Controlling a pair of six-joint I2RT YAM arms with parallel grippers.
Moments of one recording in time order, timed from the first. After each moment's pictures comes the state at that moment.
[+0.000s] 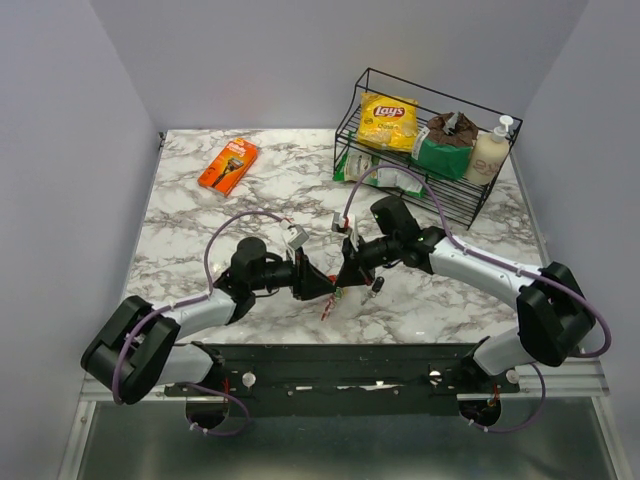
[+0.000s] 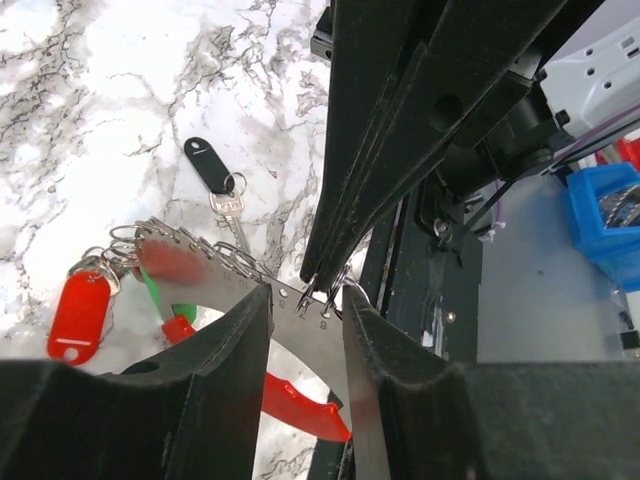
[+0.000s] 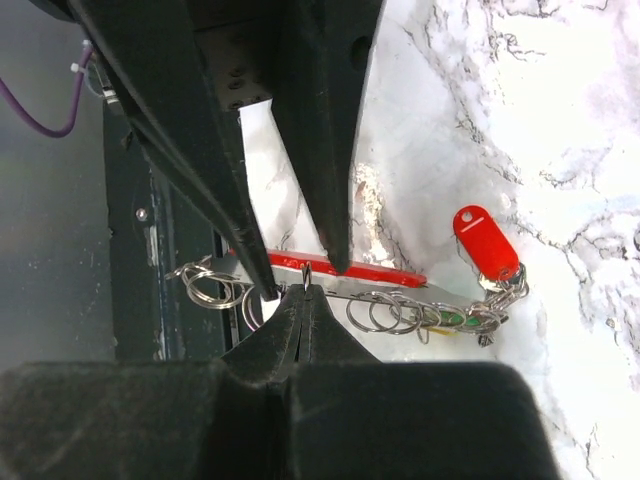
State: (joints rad) left arm -0.58 1.27 0.35 0.70 0.79 -0.49; right arm 0.69 1.48 0.94 -0.25 -0.82 -0.18
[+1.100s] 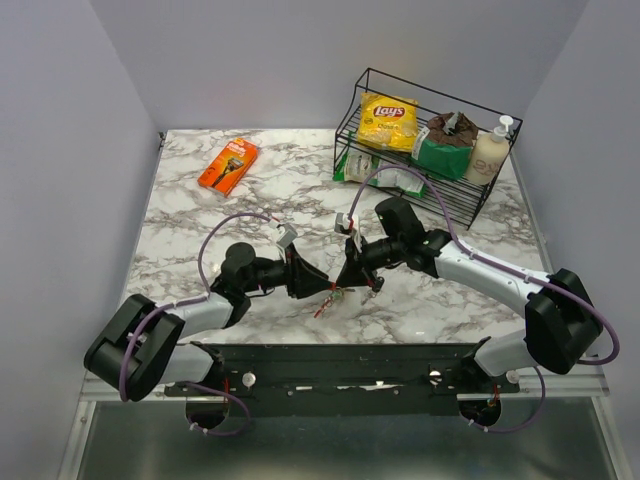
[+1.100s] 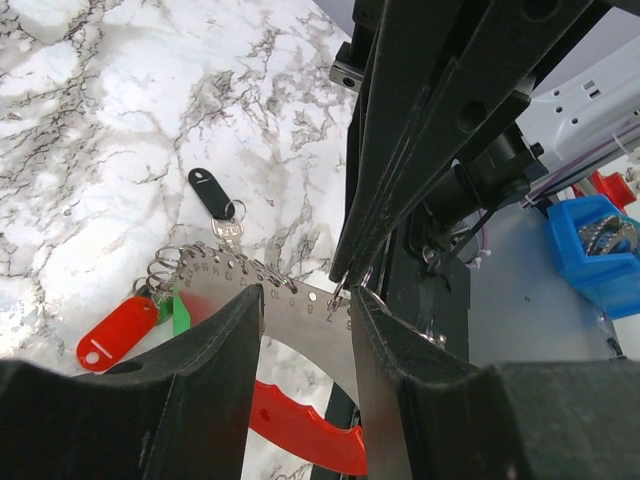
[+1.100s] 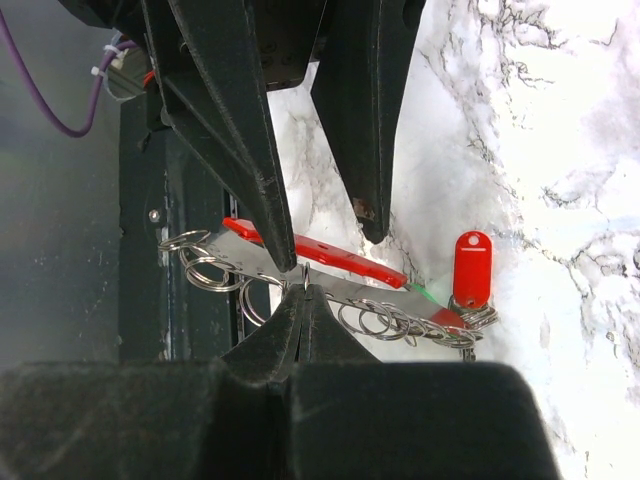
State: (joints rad) left arm -0.52 1.28 0.28 0.91 0.81 -0.58; right arm 0.69 1.43 0.91 -0.23 -0.85 -0.18
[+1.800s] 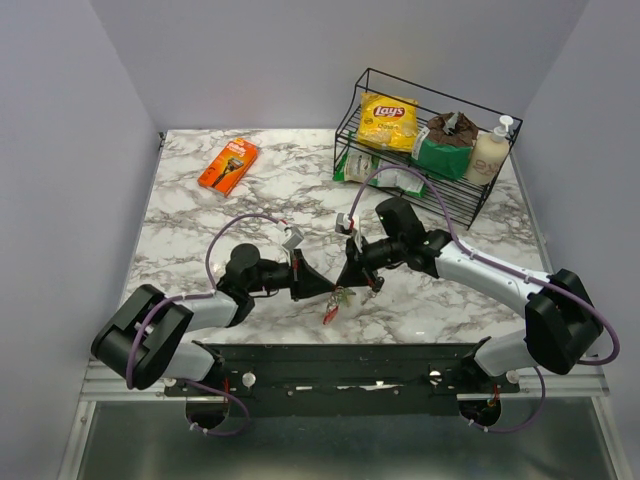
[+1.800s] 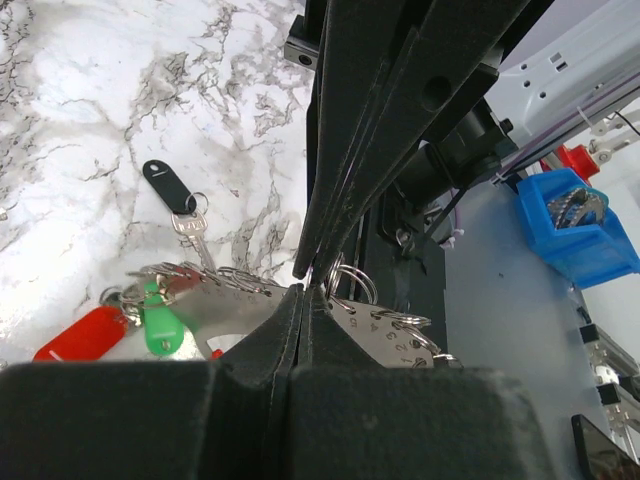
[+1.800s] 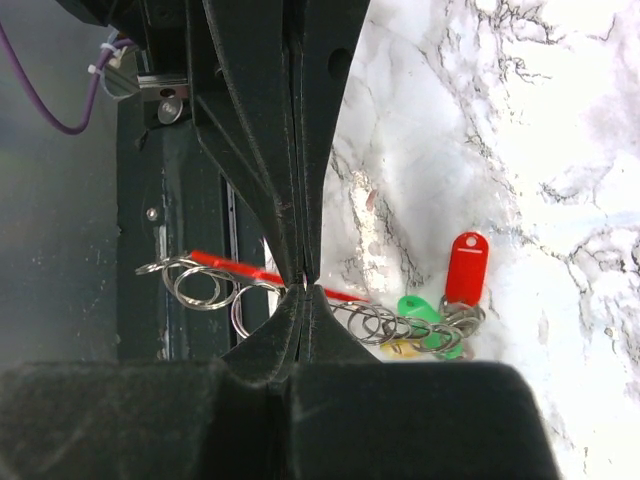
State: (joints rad) left arm -0.55 1.35 0.29 1.00 0.86 -0.62; right arm 0.69 1.42 0.91 -0.23 -0.85 -0.19
